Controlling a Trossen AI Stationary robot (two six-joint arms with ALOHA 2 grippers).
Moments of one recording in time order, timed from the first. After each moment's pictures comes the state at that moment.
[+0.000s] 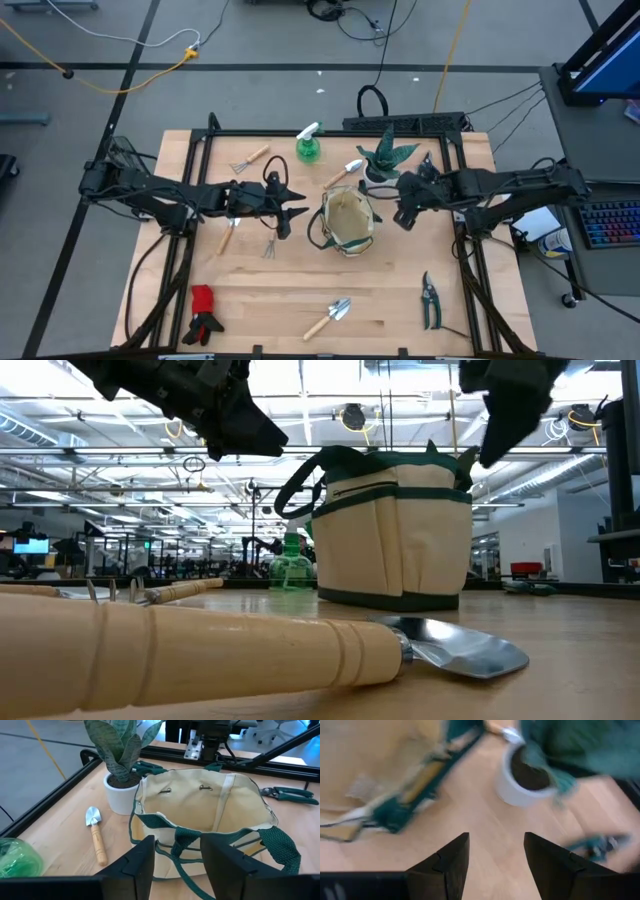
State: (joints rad) left arm -0.04 1.27 0.71 0.18 -0.24 -0.14; right arm 0.06 1.11 1.04 -1.08 0.39 0.59
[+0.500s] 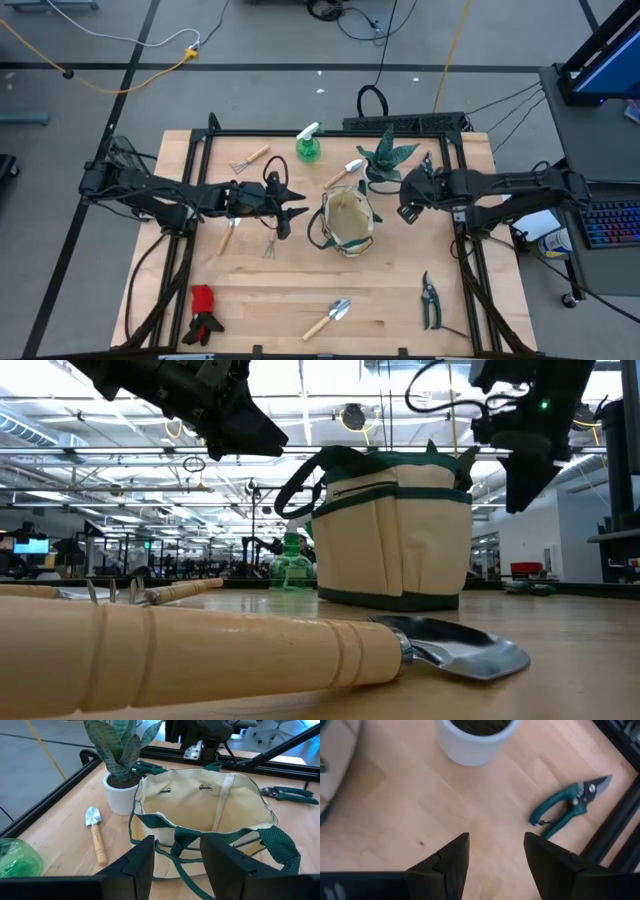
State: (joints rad) left arm -0.04 1.27 0.71 0.18 -0.23 -0.14; right arm -0.06 1.10 0.86 -1.11 0.39 0.70
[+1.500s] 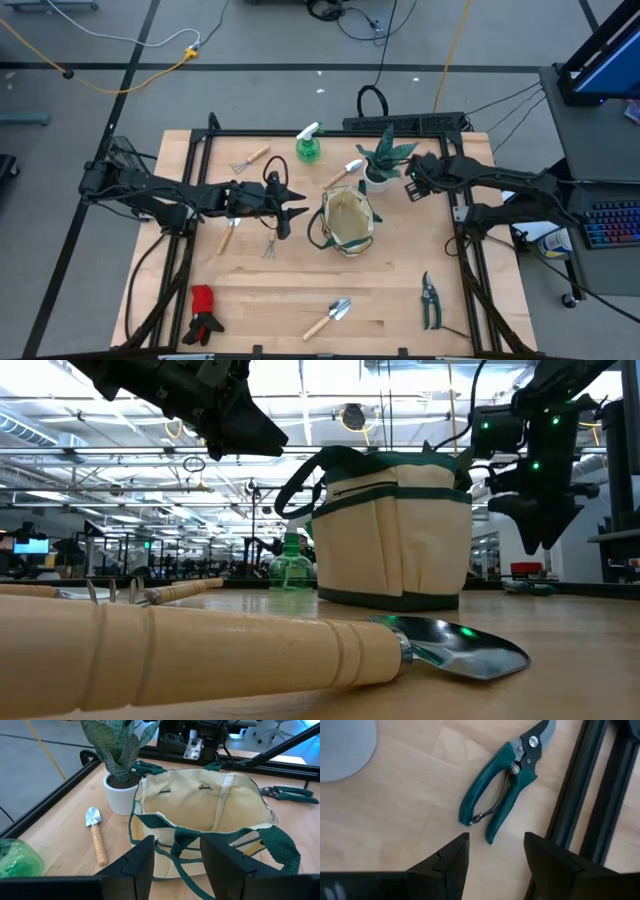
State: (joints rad) left arm -0.04 1.27 0.71 0.18 -0.23 -0.13; right arm -0.50 1.10 0.67 -0.99 0.39 0.64
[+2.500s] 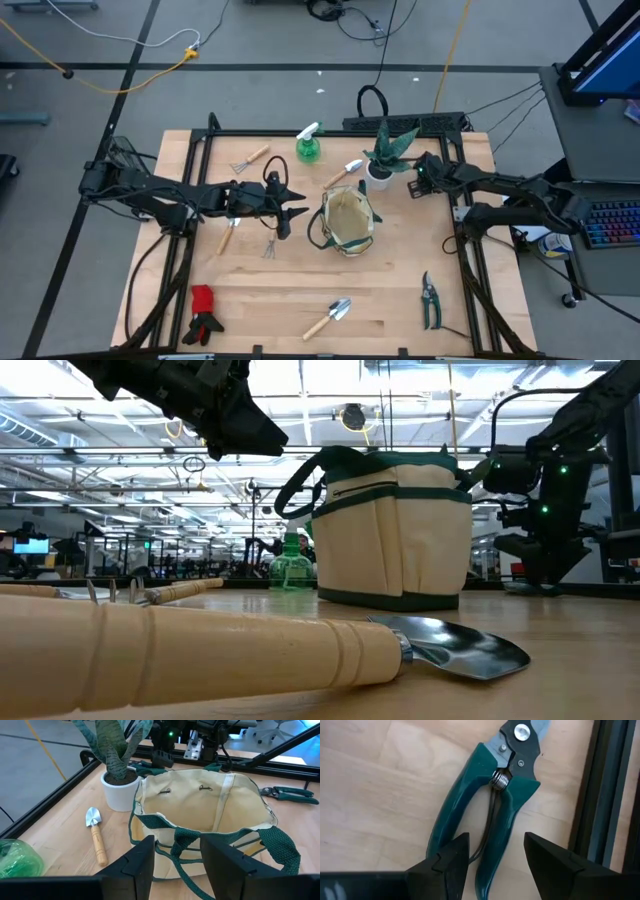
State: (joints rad) left arm -0.04 1.27 0.71 0.18 -0.24 -0.13; right arm -0.72 1.10 0.41 -0.56 0.34 0.51
